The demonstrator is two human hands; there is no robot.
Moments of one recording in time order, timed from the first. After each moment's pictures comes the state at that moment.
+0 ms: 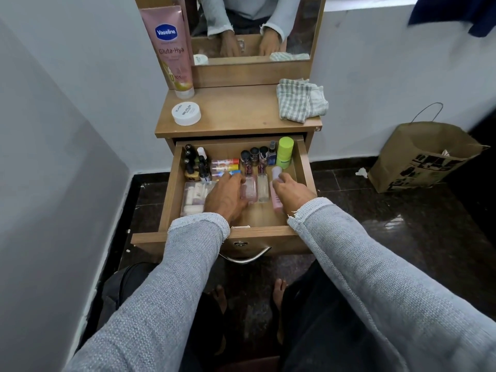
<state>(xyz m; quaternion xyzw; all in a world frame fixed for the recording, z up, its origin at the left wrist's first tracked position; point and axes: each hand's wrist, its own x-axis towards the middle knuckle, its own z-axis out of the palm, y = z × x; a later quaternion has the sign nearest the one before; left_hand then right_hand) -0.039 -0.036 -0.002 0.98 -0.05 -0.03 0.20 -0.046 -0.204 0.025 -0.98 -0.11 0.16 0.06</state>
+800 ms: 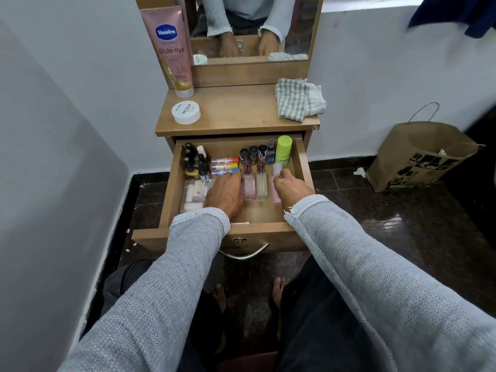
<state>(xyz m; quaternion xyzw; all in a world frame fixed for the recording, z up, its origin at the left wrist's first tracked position) -0.035 -0.039 -0.002 0.98 -0.06 -0.03 0.16 -0.047 -0.202 0.027 -0.98 -0.10 0.14 0.05</state>
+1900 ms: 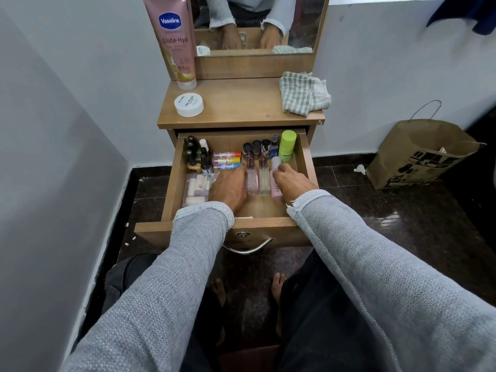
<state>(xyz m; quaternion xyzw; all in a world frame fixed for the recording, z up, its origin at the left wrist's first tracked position) -0.037 -0.042 0.000 0.99 -0.05 -0.04 0.16 -0.041 -0.200 0.020 -0.98 -0.11 0.13 0.06</state>
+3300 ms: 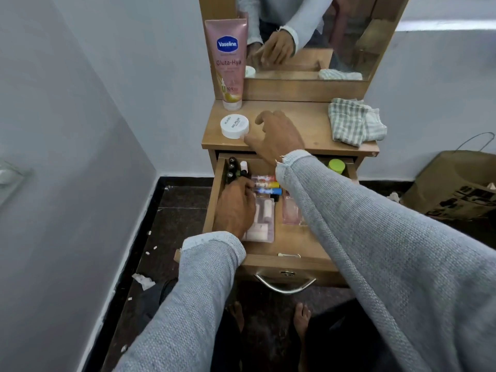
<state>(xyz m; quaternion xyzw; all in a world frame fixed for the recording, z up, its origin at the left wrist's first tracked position) -0.023 0.026 0.004 0.92 0.06 0.08 0.39 0.071 -0.079 0.096 -0.96 -0.12 -0.08 0.25</state>
